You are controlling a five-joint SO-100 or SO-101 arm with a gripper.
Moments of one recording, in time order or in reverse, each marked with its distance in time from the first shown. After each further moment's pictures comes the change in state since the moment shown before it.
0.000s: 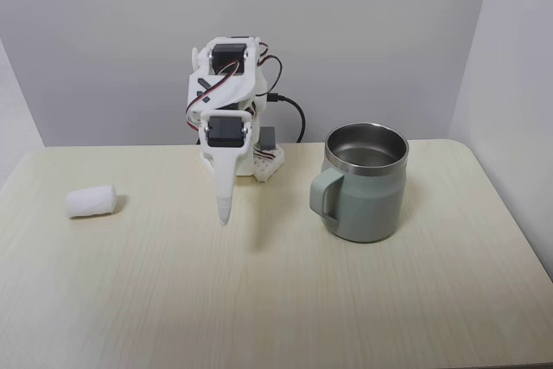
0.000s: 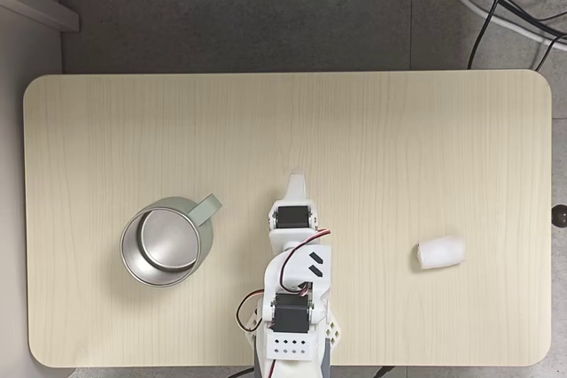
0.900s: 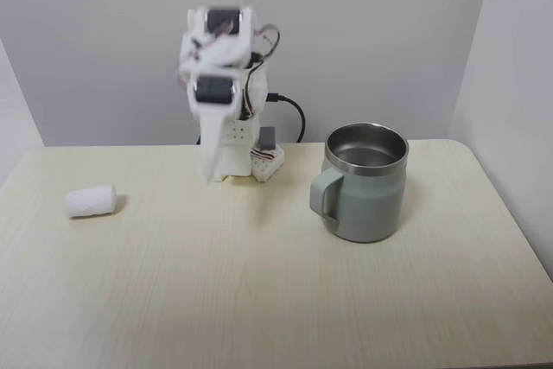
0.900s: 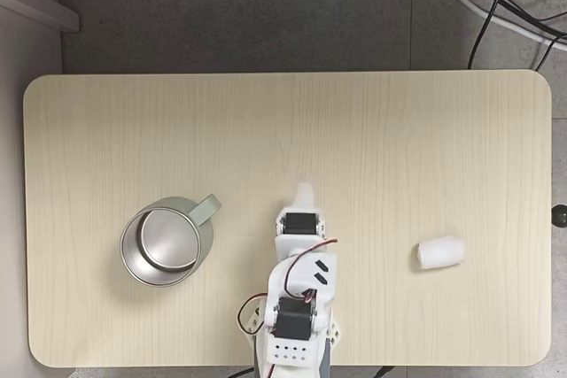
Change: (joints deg) arm 6.8 2.7 20.4 18.0 -4.0
